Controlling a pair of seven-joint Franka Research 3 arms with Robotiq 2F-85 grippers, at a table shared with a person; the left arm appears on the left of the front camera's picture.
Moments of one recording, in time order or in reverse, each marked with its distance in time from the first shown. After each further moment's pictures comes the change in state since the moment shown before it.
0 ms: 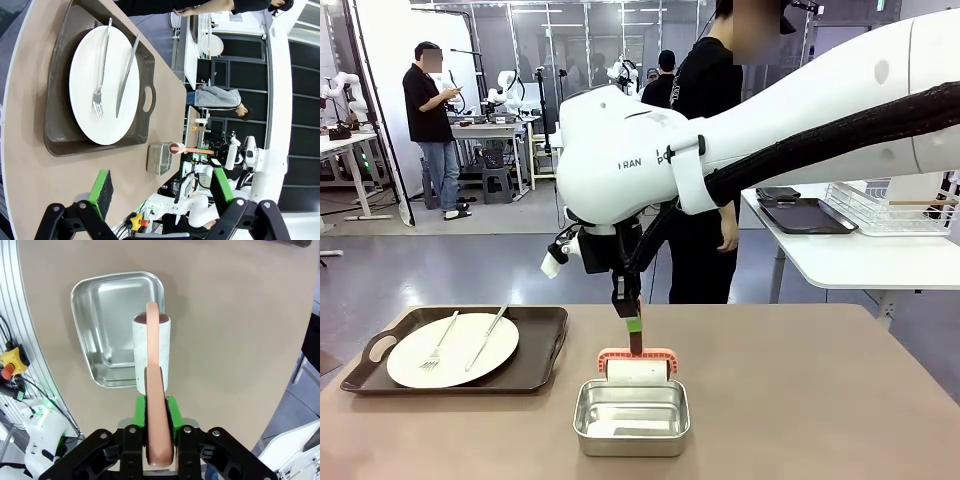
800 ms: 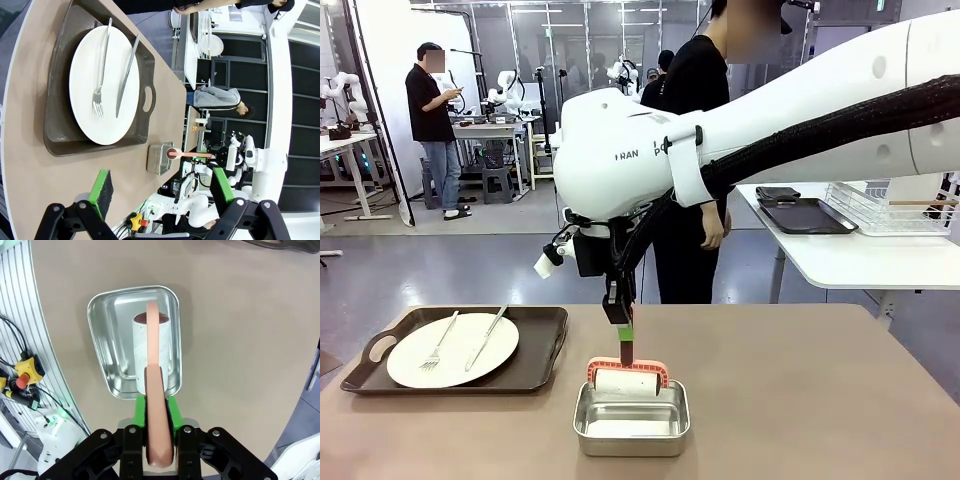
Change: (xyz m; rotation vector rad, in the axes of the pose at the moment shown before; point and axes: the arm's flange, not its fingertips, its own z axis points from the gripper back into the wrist) left arm 0.000 0.000 0.000 0.000 0.000 0.000; right arm 0.005 0.001 -0.007 0.070 -0.053 -0.033
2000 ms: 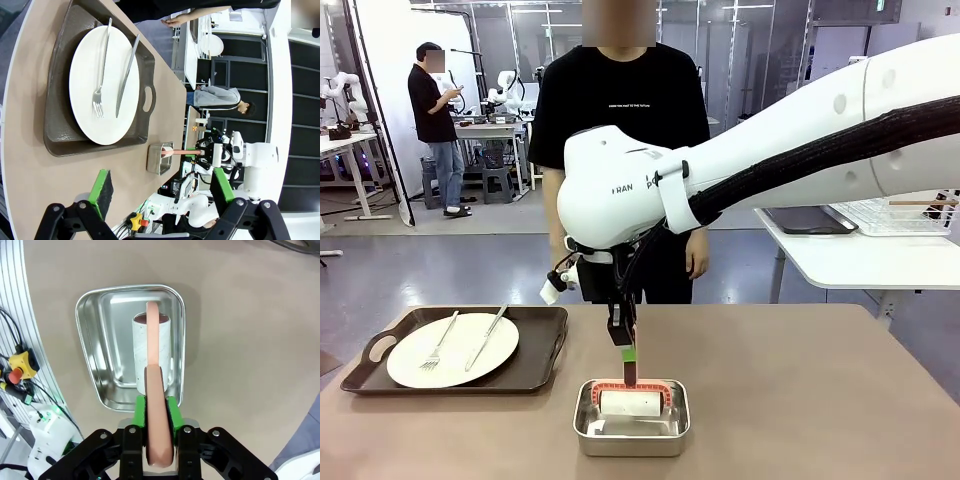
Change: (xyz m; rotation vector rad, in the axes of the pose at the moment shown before) left arm 0.000 0.000 0.000 0.000 0.000 0.000; right arm 0.008 -0.013 -0.044 0.047 0.037 0.068
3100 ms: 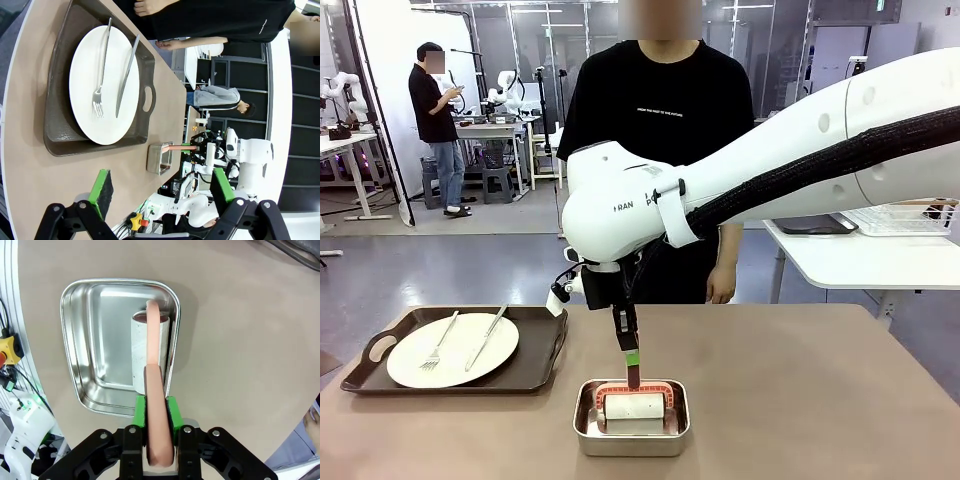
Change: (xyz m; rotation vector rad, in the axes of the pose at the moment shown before) left arm 0.000 0.000 0.000 0.000 0.000 0.000; right arm 0.001 -0.014 -0.017 -0.020 0.010 0.121
